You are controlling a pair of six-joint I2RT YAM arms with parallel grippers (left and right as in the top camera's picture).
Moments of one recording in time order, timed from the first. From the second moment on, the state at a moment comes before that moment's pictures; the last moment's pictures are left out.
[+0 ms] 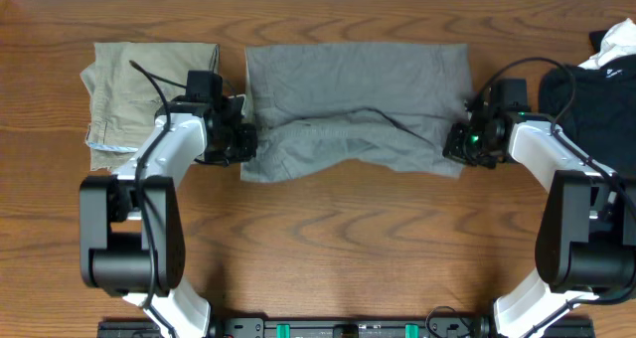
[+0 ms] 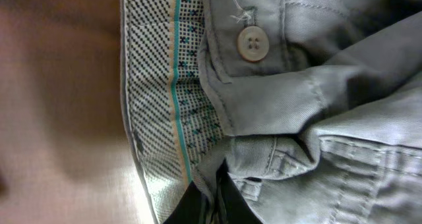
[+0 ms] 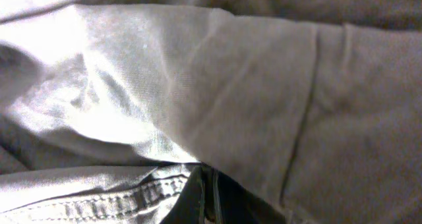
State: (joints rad) left arm -0.04 1.85 1.13 -0.62 0.33 -0.10; right arm -0.05 1.85 1.05 -0.49 -0.31 0.25
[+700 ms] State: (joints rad) left arm -0.05 1.89 1.21 -0.56 0.27 -0.06; right arm -0.05 1.90 1.10 -0.29 -0.33 0.24
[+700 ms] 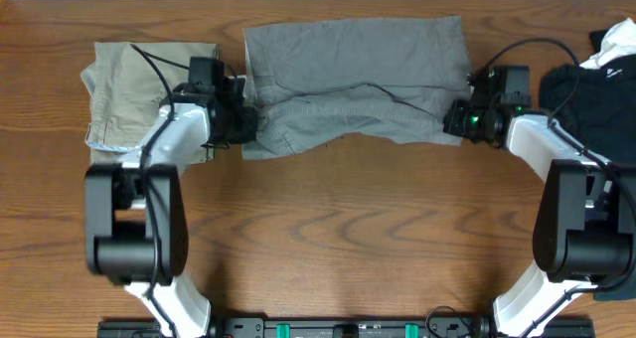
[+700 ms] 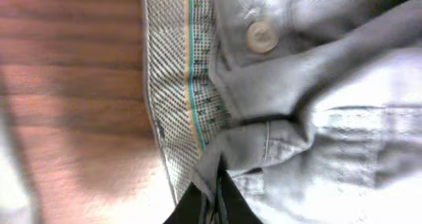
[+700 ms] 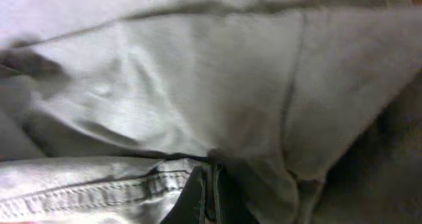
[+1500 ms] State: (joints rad) left arm -0.05 1.51 1.22 -1.06 0.21 -0.12; right arm -0.05 1.59 1.14 -1.02 -0.14 0.17
